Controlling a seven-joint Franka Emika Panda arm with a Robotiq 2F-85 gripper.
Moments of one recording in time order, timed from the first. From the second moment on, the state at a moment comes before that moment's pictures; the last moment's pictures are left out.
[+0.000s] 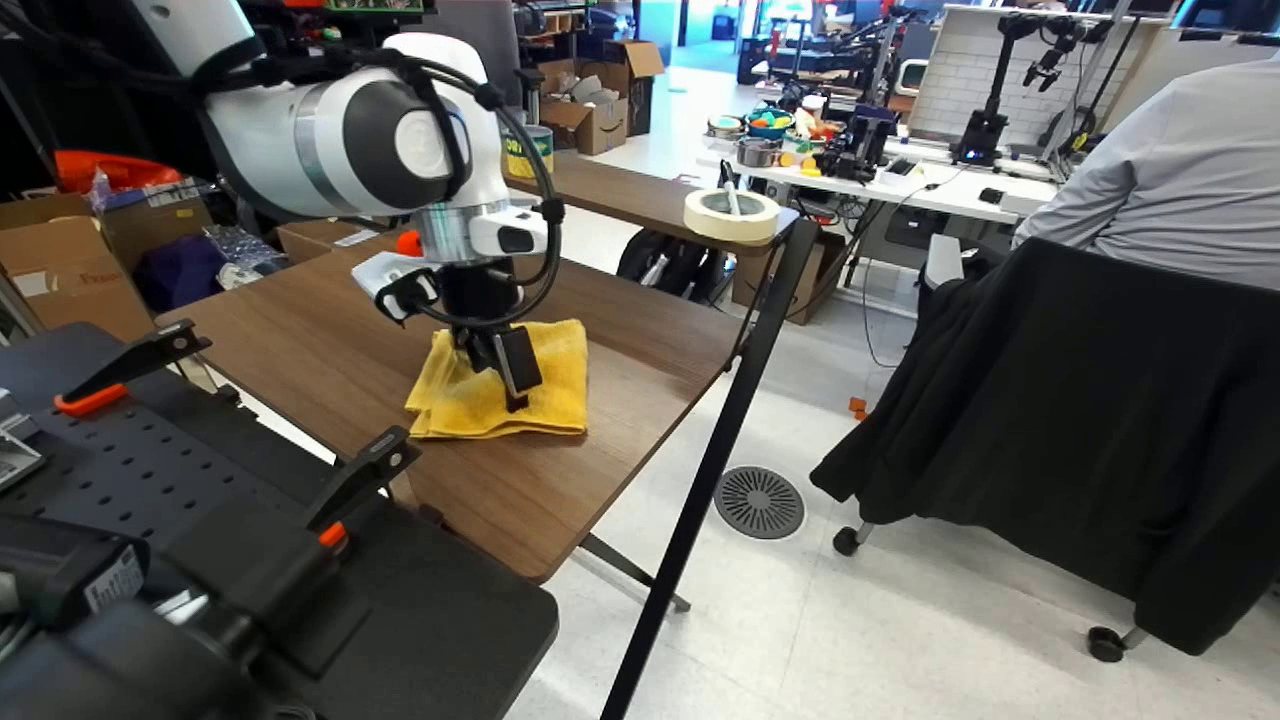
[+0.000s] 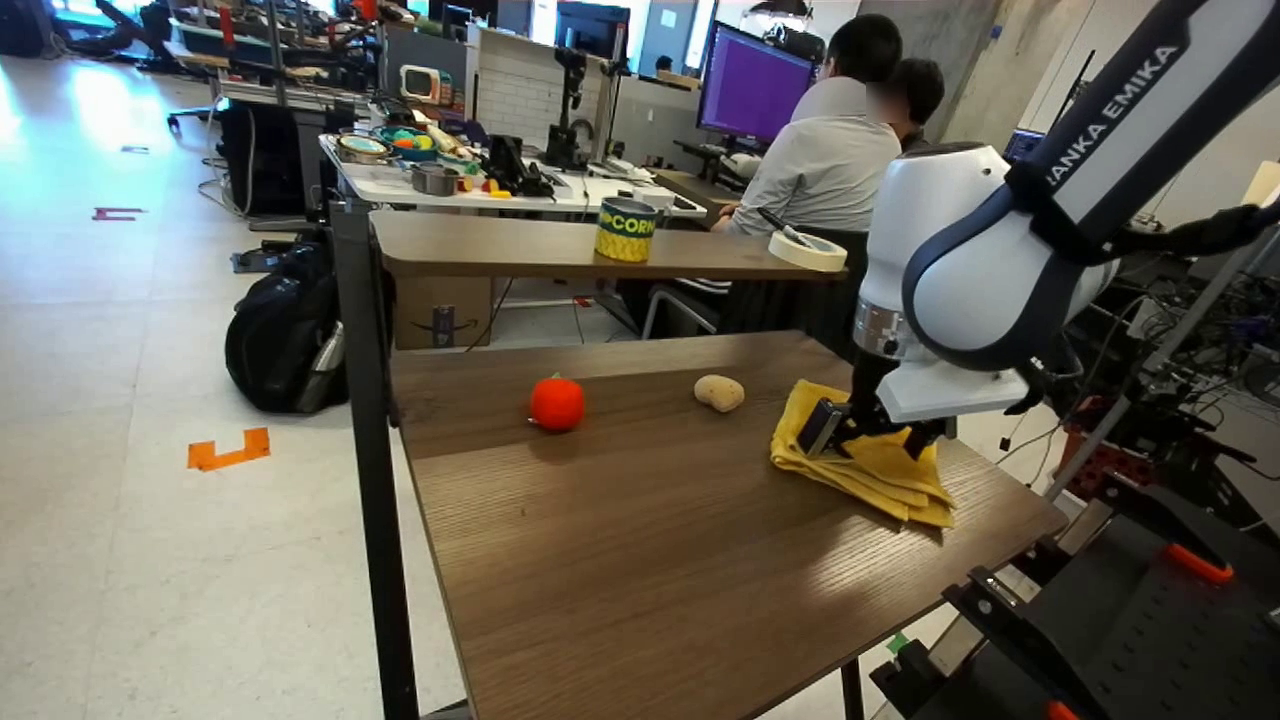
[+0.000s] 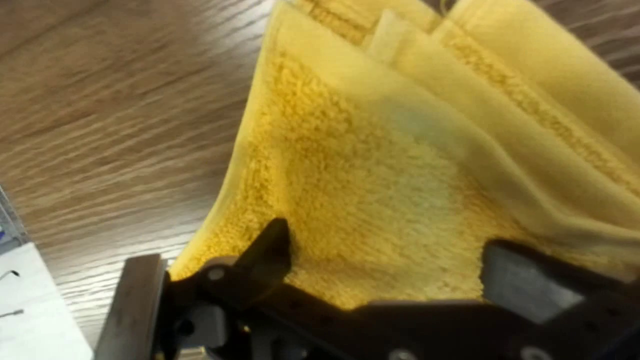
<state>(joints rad) 0.24 0.84 -0.25 -2.05 -0.11 2.75 0.52</state>
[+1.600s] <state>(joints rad) 0.29 0.79 0.02 -2.22 0.01 3.04 0.21</state>
